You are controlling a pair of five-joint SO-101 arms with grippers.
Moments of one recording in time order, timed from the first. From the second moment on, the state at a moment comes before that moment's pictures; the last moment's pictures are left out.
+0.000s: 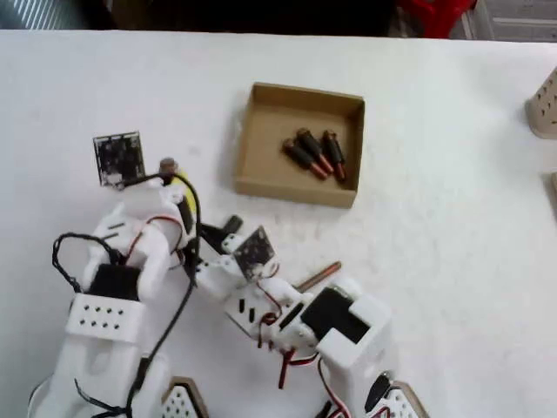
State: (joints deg) left arm 1.0 -55.1 66.7 30.1 18.7; right arm -51.2 19.6 68.7 -73.1 -6.4
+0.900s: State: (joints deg) left arm 1.4 -57.0 65.1 37.1 15.3; right arm -51.4 20.0 68.7 -72.5 -6.4
